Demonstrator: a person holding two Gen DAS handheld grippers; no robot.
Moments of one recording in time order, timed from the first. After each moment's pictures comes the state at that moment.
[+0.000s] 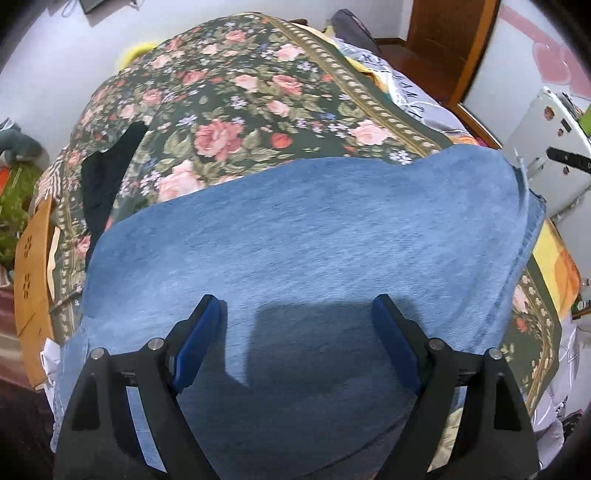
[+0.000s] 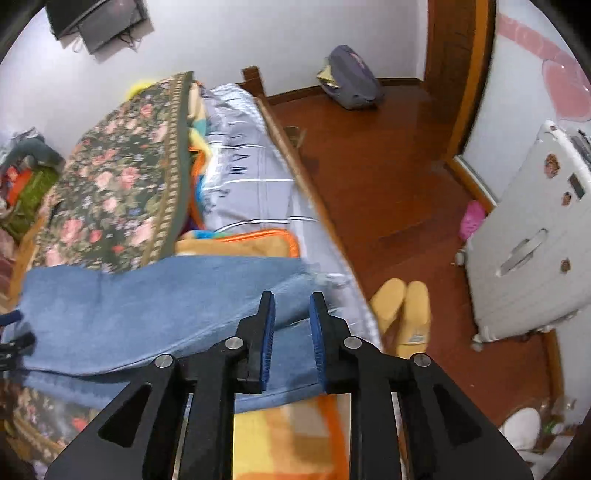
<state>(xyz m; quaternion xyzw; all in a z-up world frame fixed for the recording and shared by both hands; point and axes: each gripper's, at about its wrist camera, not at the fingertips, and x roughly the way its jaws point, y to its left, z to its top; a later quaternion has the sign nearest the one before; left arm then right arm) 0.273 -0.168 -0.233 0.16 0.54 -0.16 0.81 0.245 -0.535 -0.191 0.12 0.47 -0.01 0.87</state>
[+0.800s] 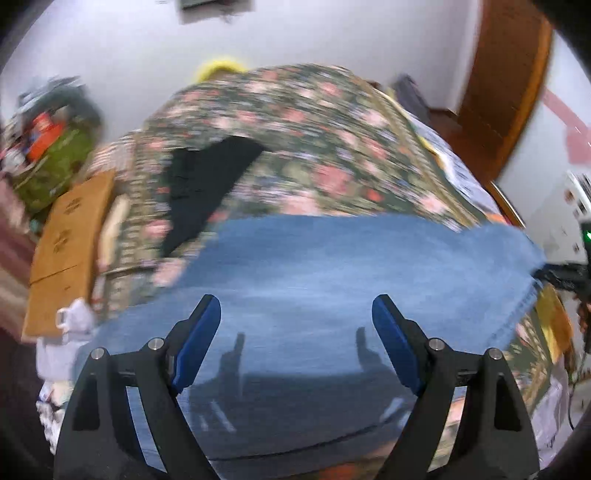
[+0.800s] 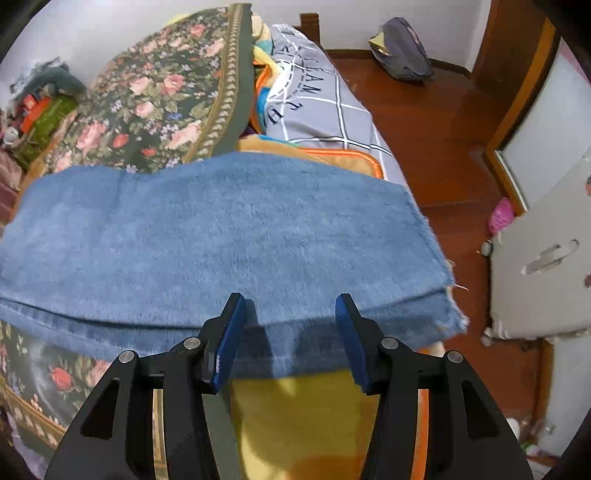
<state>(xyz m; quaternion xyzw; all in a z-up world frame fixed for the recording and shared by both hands) 0.251 -0.032 -0.167 0.06 0.46 -0.06 0.88 0.216 -0.475 -0.237 0.05 0.55 0.02 0.83</state>
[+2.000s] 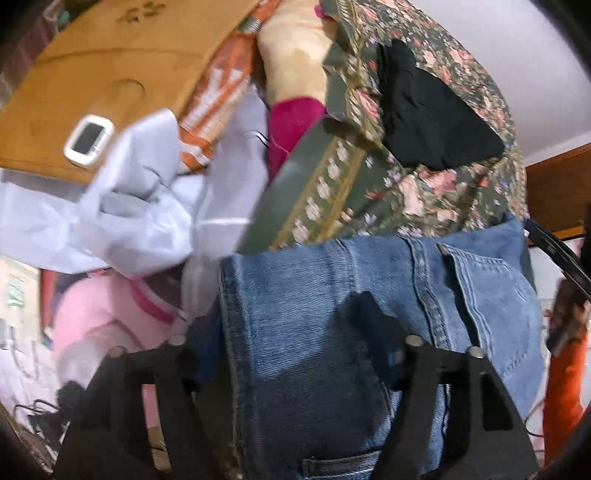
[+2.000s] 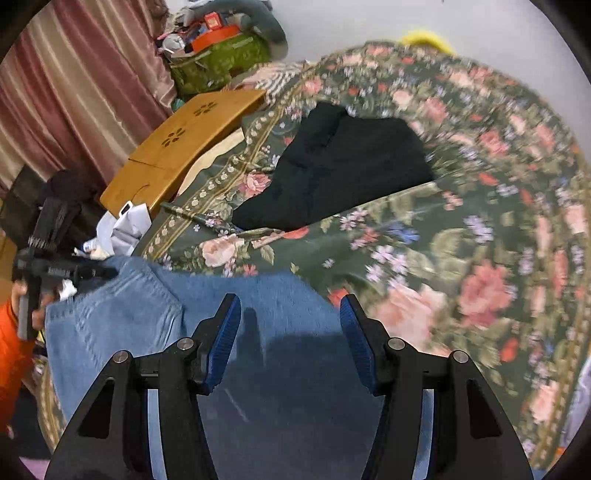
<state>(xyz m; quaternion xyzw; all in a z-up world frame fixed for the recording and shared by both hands) 0.278 0.295 -0.311 -0.23 0.61 -0.03 0.76 0.392 -0.056 -0.204 -0.06 0.50 0.33 0.80</state>
